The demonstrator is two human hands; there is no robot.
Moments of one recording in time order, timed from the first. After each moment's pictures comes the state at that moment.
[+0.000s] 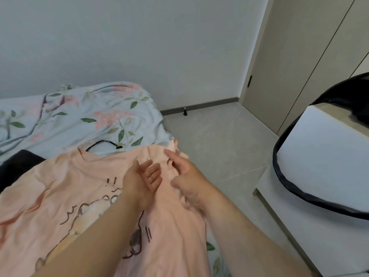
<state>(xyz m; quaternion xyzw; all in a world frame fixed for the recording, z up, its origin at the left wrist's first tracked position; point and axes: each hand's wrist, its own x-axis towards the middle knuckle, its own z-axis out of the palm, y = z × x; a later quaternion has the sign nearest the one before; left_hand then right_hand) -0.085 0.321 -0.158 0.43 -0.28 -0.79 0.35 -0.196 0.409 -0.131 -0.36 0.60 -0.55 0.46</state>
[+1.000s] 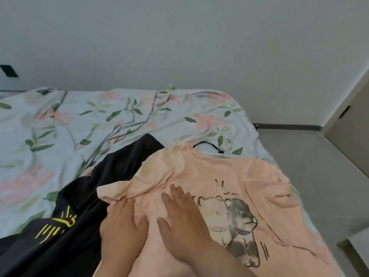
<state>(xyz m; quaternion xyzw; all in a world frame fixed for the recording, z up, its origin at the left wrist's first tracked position) 0.240 0.315 -0.193 0.69 -0.68 -0.10 0.21 0.077 0.344 -0.175 -0.73 0.64 -0.19 0.16</state>
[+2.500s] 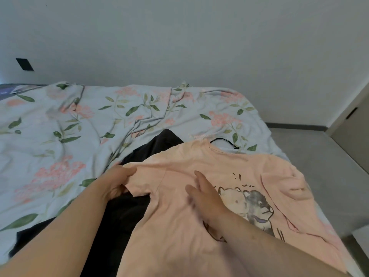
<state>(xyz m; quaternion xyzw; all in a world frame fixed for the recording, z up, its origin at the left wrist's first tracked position) 0.333 0.193 -0.144 0.63 -0.34 -0.61 0.34 0.094 0.324 -0.143 -0.48 0.69 -0.34 0.43</state>
